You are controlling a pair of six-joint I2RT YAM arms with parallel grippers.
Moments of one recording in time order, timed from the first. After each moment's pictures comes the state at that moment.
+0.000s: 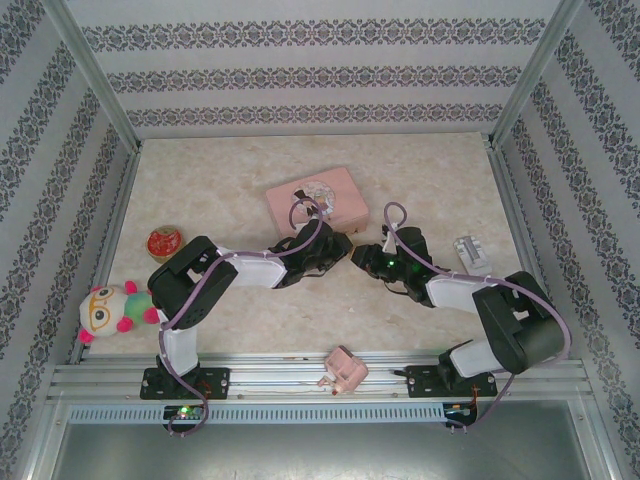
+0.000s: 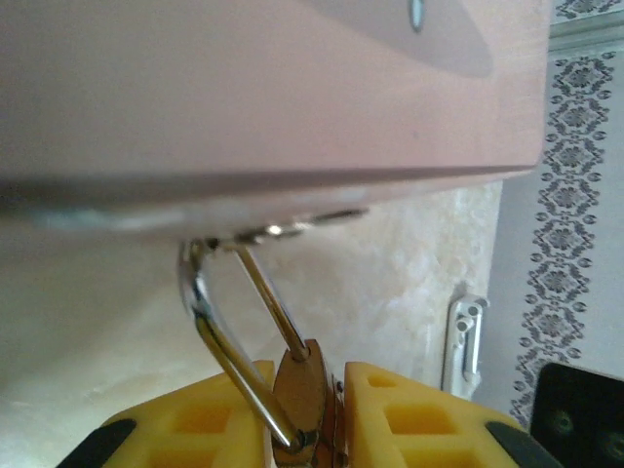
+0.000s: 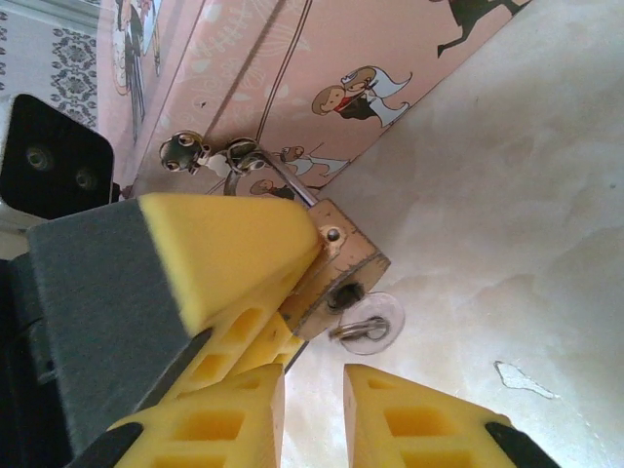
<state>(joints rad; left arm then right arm) -0.78 1.91 0.98 0.35 0.04 -1.35 0.40 1.44 0.43 0.42 -0.48 0.95</state>
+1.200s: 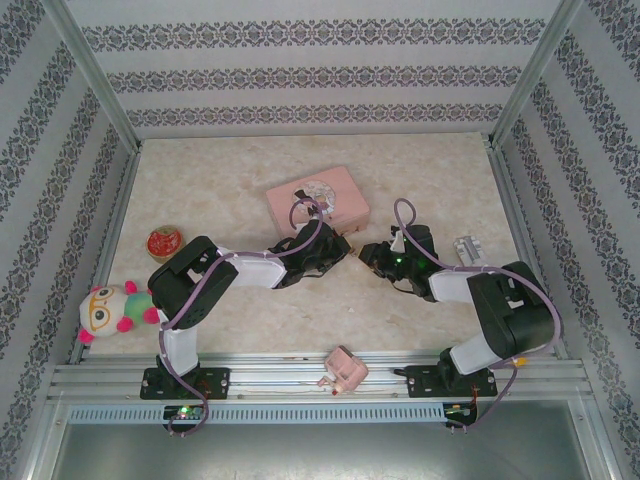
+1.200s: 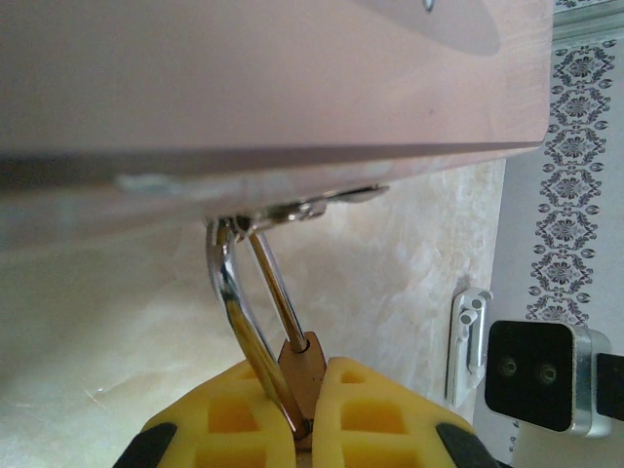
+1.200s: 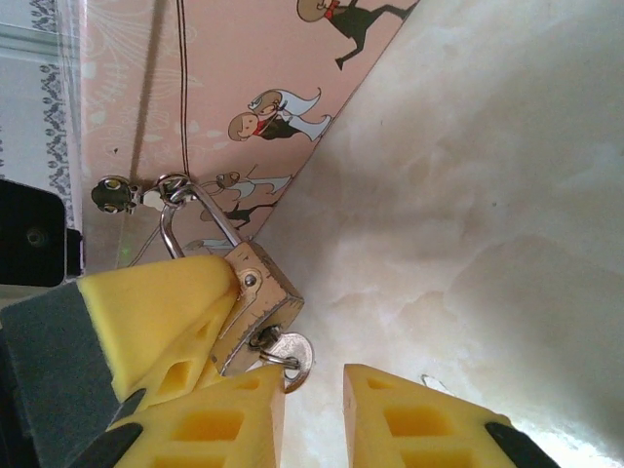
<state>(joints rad) -0.78 1.91 0.97 0.36 0.05 -1.33 0.30 1.52 0.43 0.45 -0.57 1.00</state>
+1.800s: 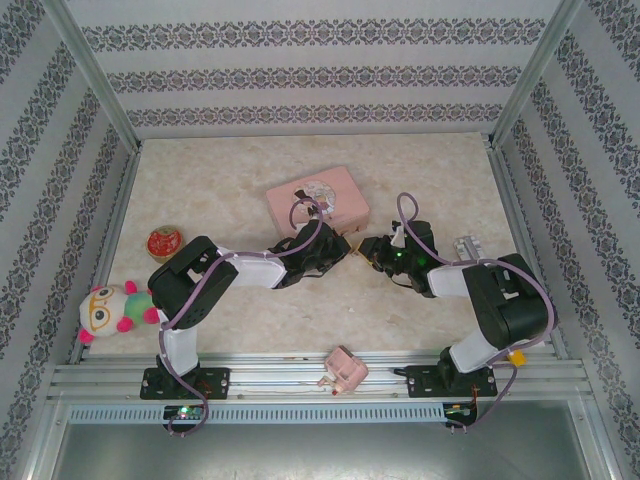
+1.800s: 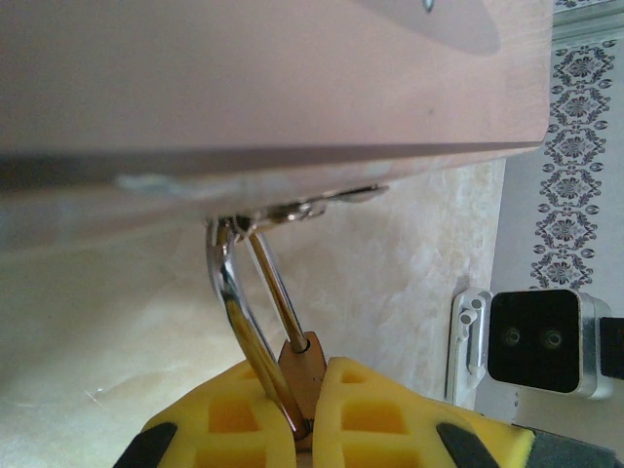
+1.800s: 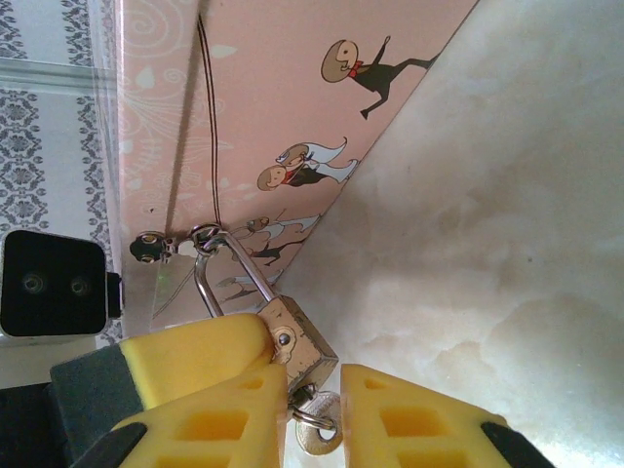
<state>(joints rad) -0.78 1.91 0.97 0.36 0.05 -1.33 0.28 1.57 0.46 0.53 -0.59 1.08</state>
